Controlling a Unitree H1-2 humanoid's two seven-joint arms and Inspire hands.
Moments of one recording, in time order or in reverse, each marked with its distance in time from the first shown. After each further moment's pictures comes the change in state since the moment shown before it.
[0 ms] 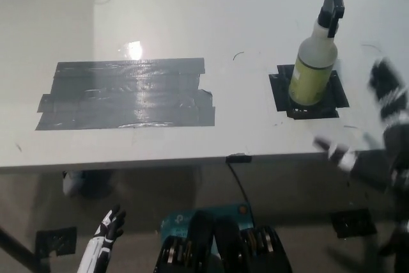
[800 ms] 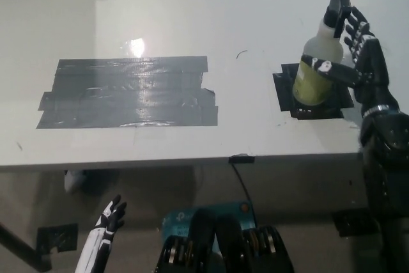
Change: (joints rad) left_arm -0.032 0.001 0.003 -0.001 0.003 -0.002 0.000; right_arm -0.486 -0.026 -0.076 0.789 0.023 0.099 -0.060
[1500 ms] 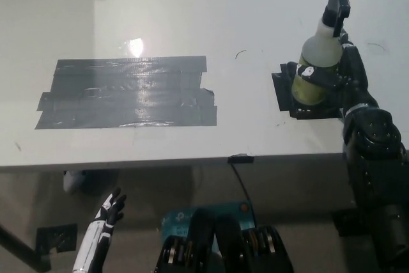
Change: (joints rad) left_arm -0.024 0.008 0.002 -0.001 0.005 0.000 -0.001; right_arm -0.053 0.018 0.010 0.176 0.000 0.003 -0.030
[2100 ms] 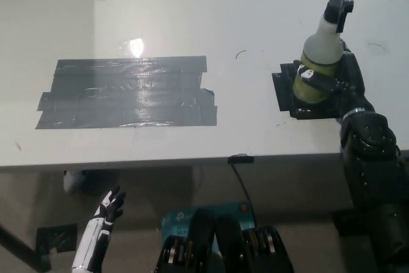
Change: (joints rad) left_arm -0.008 0.002 0.002 -0.005 -0.003 0.001 -0.001; right_arm -0.017 0.002 0.005 0.075 -0.021 -0.026 -0.048
